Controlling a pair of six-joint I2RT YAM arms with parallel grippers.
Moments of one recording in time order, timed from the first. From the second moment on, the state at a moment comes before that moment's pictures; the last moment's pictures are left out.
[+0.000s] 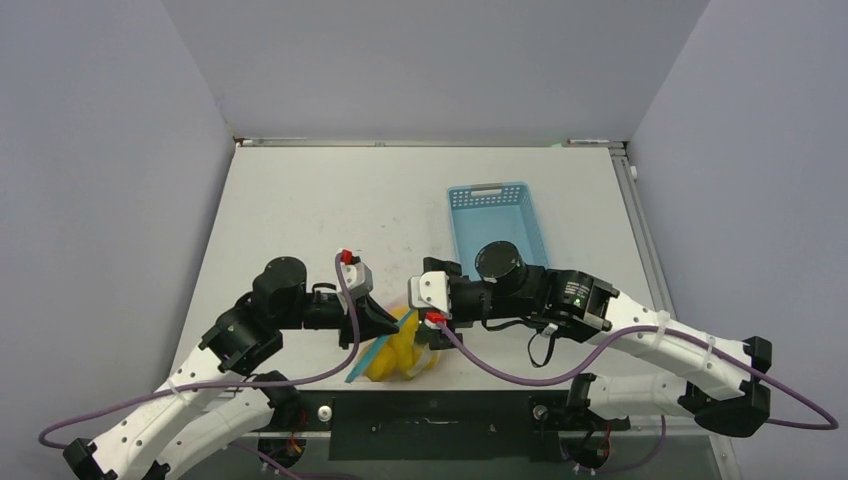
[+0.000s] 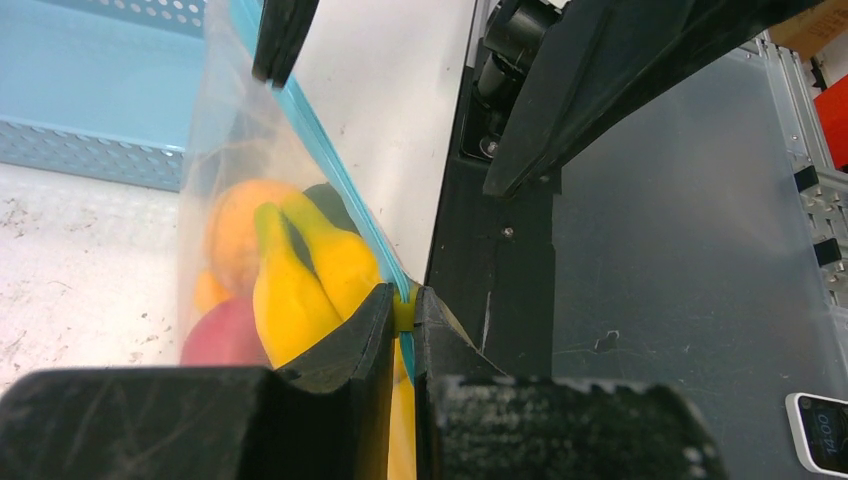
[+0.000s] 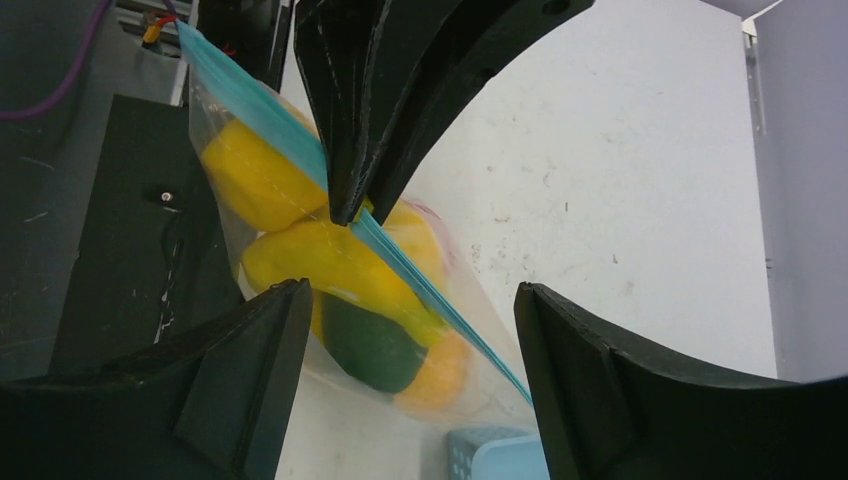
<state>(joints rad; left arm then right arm) -0.74 0.67 0.75 -0.40 0.69 -0.07 1.16 1.09 1.23 -0.59 -0.27 -0.51</state>
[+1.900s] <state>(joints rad) -0.77 0.59 0.78 -0.40 0.64 -0.04 1.16 1.12 1.23 -0.67 -0.21 -0.45</state>
